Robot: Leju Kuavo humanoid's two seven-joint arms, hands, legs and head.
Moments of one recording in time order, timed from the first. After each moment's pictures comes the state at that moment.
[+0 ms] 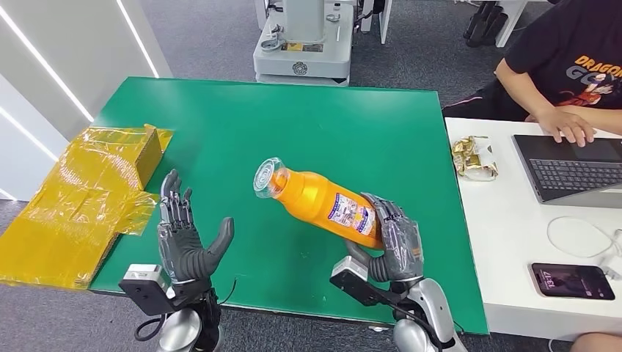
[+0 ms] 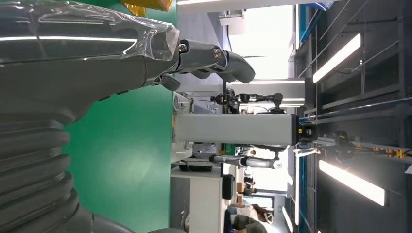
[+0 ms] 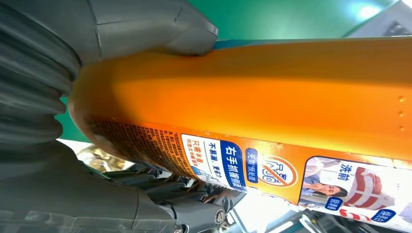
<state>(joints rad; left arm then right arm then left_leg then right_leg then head) 0.06 -0.21 -0.28 -1.63 0.00 0.32 -0.66 -0.22 -0.07 0.46 -1.27 0.84 -0.46 -0.16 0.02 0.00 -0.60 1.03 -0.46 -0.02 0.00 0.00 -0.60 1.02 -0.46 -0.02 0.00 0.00</state>
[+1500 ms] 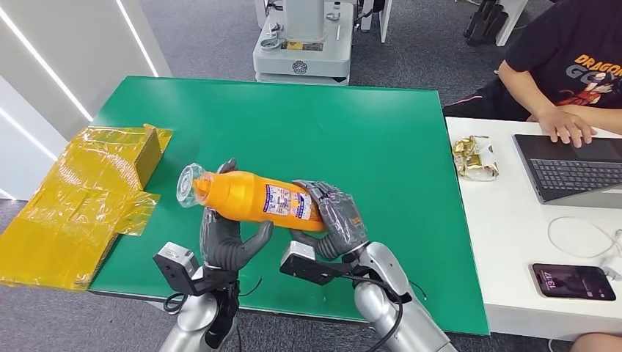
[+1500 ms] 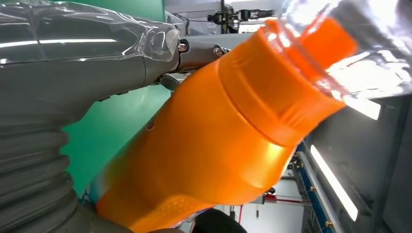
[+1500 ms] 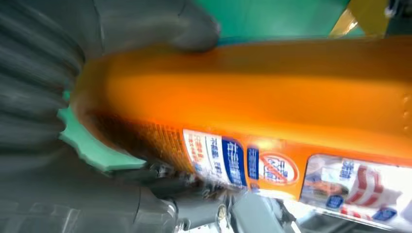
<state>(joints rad) -0.07 -0.15 -0.40 -1.50 0.08 0.13 -0.64 -0.46 0.09 0.57 -0.97 0.76 -0.30 -0.31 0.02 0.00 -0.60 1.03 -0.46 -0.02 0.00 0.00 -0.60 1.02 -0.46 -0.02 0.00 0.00</state>
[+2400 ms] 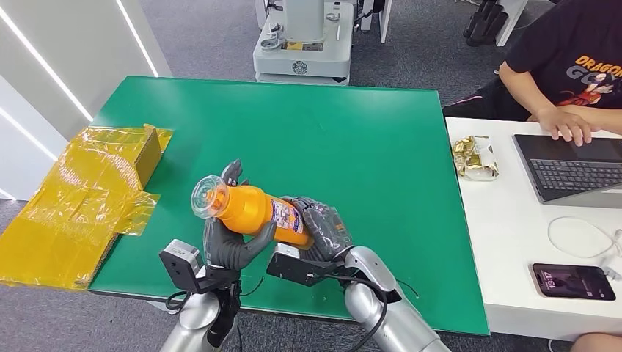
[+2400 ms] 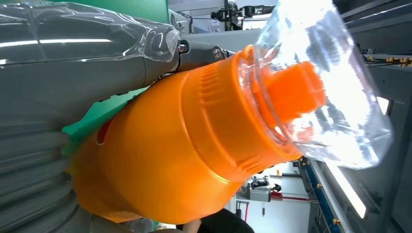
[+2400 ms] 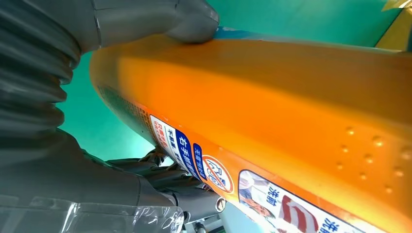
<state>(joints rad) -0.07 -0.16 -0.39 -1.48 0.06 0.11 -0.63 -0.49 0.12 0.62 -0.87 0.73 -0.17 -0.24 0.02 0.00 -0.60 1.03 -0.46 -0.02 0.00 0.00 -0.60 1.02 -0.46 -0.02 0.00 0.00</state>
